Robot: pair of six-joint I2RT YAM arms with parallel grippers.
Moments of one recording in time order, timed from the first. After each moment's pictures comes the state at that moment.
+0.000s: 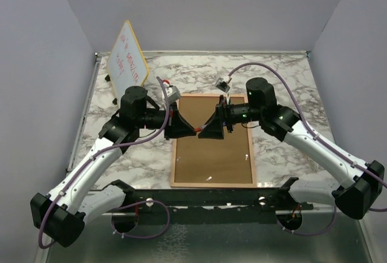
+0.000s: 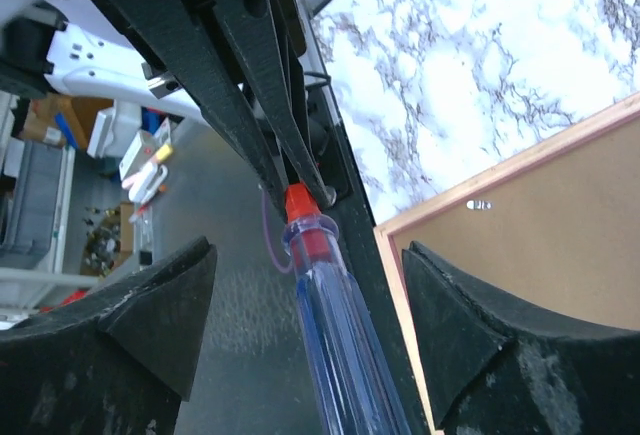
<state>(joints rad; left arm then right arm) -0.51 1.01 0.96 -0.33 0.99 -0.16 0.71 1.22 1.13 -0.33 -0.80 0.38</state>
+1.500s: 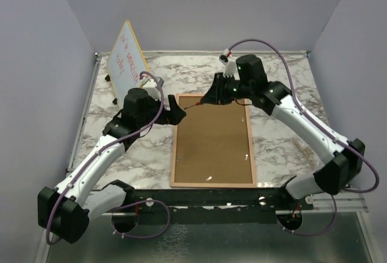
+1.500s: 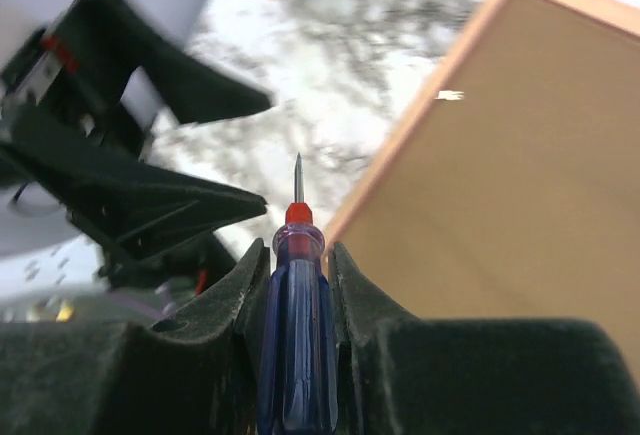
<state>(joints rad) -0.45 1.01 0.86 -0.22 0.36 -0.39 0.62 1.39 1.35 -0.45 -0.46 0.45</state>
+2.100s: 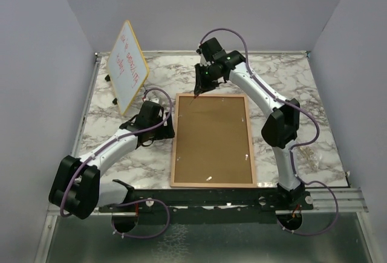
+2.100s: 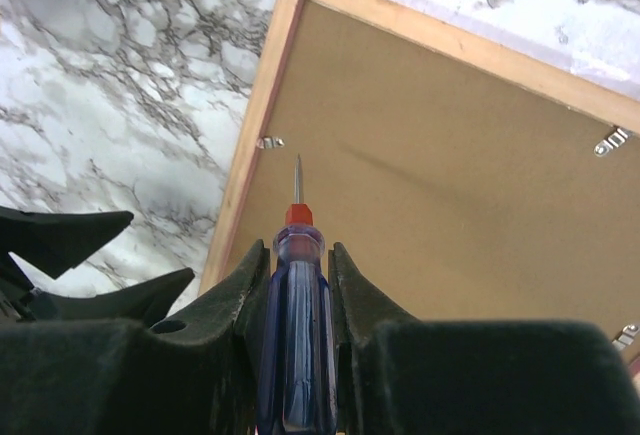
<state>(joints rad) -0.43 1.24 0.68 -0.34 -0.01 -0.49 0.62 2.16 2.20 -1.00 -0.15 0.37</state>
